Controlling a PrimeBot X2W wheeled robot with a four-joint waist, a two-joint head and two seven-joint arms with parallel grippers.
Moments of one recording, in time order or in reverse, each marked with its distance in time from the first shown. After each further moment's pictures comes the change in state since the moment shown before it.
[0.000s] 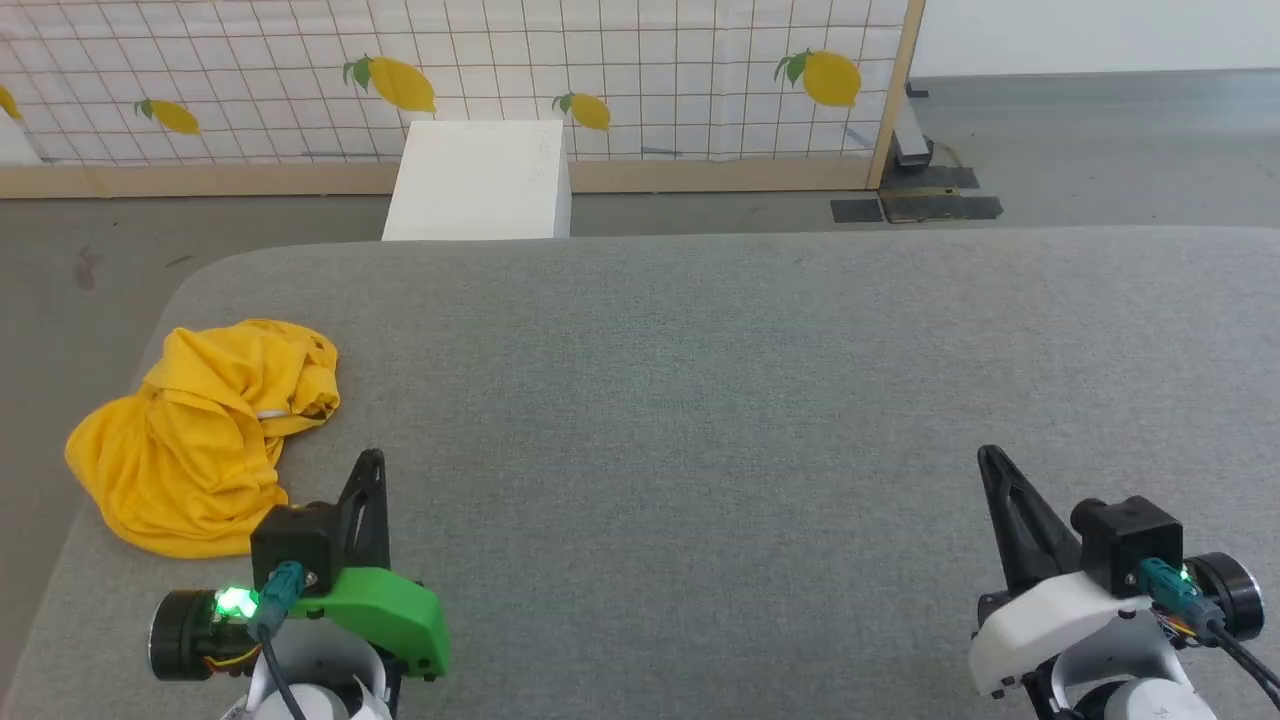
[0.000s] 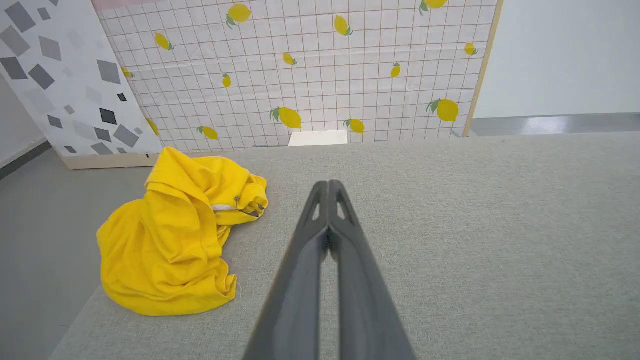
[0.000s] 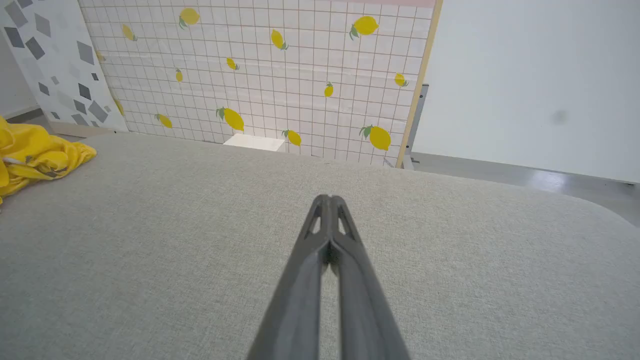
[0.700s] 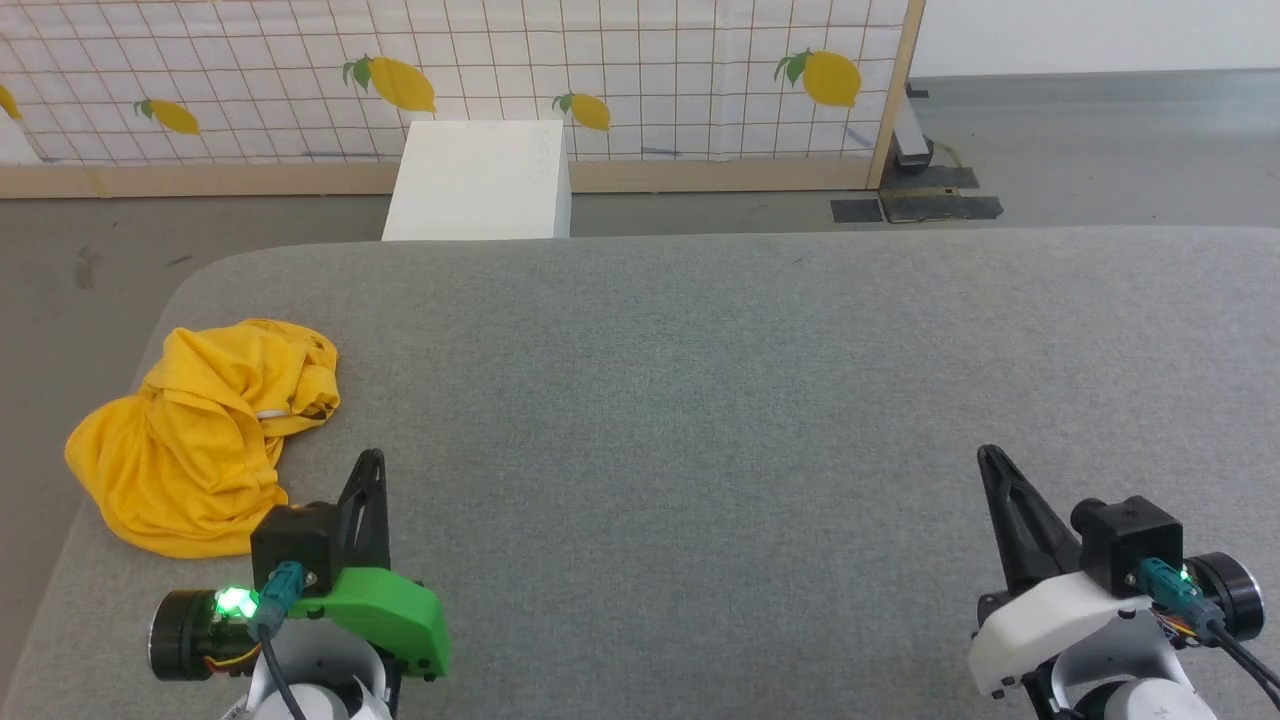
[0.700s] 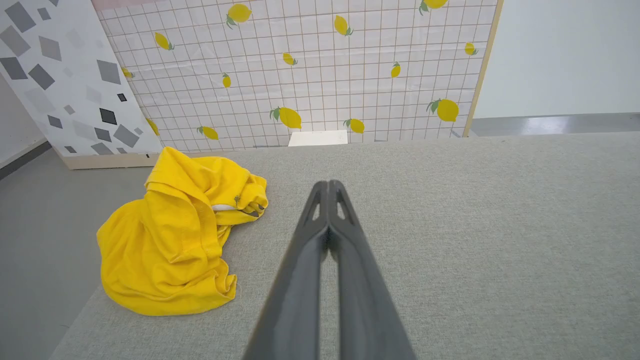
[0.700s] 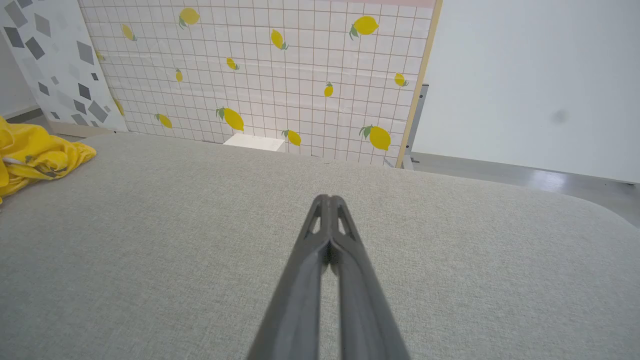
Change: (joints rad) left arm 0.000 0.000 0.000 0.000 0.000 0.000 0.000; right arm 0.000 0.000 0.000 0.000 0.000 0.000 0.000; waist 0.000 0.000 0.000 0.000
